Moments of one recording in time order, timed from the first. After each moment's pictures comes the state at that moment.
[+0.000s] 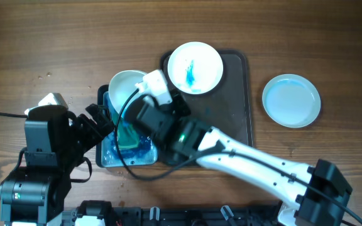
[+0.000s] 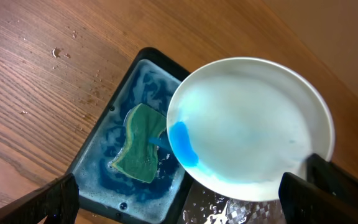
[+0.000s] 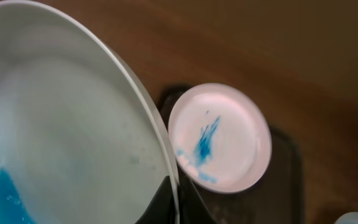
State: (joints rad) left arm -0.07 0.82 1.13 -1.14 -0.03 -0.70; right arm 1.08 1.70 1.37 -0.52 0.79 0.29
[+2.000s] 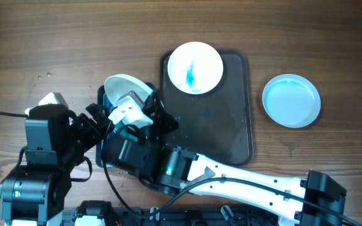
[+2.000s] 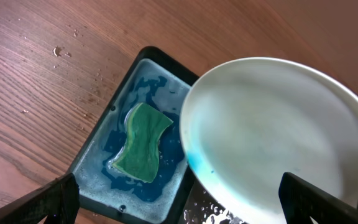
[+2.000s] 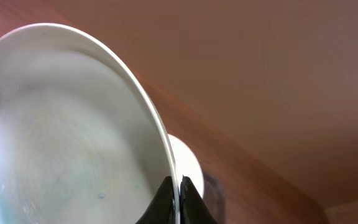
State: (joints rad) left arm -0.07 0.83 1.13 -1.14 -0.03 -0.70; right arm 1.27 1.70 1.37 -0.37 1.18 0.00
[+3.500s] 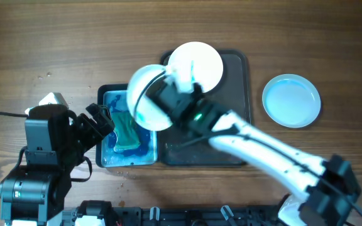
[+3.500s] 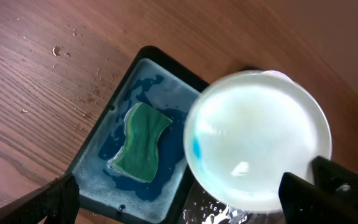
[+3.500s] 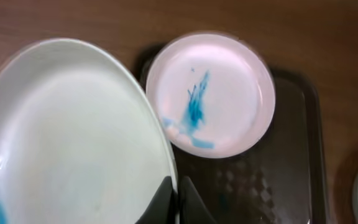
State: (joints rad) left arm -0.07 0.83 1.13 -1.14 -0.03 -0.70; right arm 0.89 1.67 1.37 -0.68 0.53 0.53
